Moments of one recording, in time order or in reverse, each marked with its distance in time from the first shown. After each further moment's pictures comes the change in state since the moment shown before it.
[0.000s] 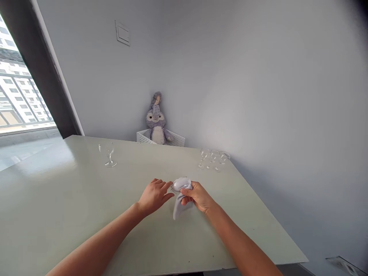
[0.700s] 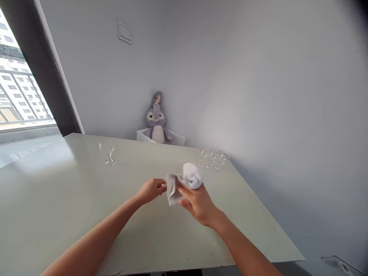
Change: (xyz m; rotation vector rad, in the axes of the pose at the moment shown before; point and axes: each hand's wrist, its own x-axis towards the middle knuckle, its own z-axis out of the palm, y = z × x) left_hand 0.006 -0.011 -0.008 -0.110 -0.181 -0.322; right_hand -0.034 -0.018 0.013 -1.327 0.113 -0.635
